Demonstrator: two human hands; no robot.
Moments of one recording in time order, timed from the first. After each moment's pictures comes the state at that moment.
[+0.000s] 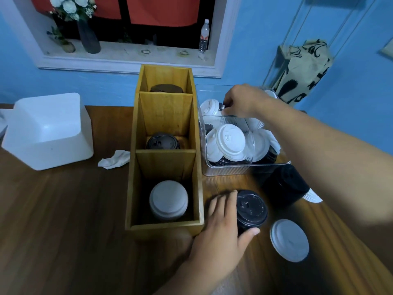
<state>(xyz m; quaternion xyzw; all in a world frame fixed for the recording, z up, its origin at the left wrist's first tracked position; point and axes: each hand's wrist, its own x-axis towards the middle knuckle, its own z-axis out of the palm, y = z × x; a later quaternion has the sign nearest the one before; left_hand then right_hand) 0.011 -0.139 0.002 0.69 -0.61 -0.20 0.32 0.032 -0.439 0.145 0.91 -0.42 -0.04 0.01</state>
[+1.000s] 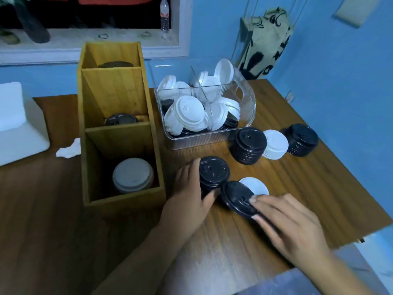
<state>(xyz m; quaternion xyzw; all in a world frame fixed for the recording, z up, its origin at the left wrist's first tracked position) 0.010 -0.140 -0.001 0.70 -0.60 -0.20 0.33 -0.235 -0.164 0.030 0.90 -0.31 0.29 0.00</state>
